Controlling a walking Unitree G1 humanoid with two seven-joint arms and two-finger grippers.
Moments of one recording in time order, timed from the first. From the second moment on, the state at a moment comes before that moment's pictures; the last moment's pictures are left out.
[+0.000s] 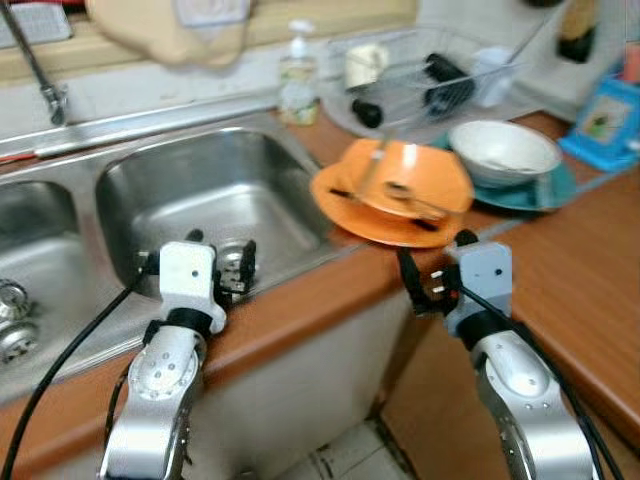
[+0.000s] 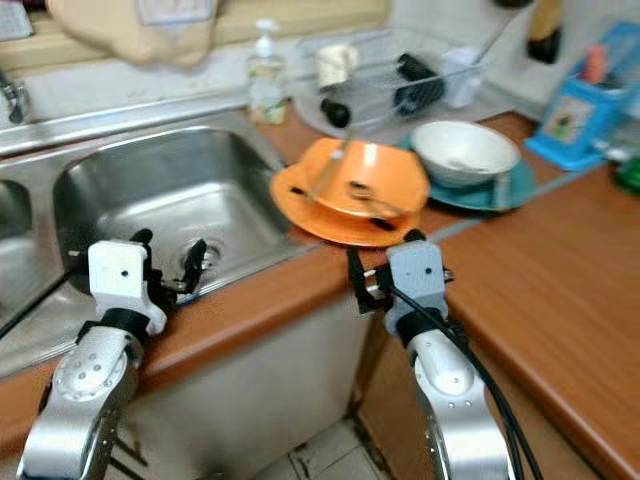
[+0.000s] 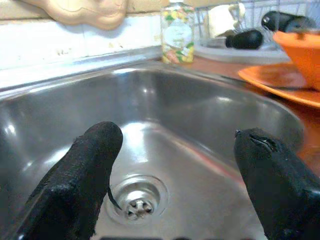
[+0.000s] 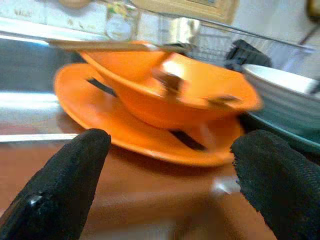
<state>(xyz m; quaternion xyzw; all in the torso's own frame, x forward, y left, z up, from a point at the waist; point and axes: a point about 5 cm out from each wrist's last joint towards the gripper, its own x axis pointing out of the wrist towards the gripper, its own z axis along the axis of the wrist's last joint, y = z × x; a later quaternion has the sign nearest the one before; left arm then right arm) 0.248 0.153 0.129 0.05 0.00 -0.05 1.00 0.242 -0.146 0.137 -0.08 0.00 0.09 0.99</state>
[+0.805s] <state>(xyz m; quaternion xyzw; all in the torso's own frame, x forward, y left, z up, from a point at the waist) 0.246 0.139 0.130 0.10 0.01 -0.17 0.98 0.263 -0.169 0.141 0.02 0.06 0.01 1.00</state>
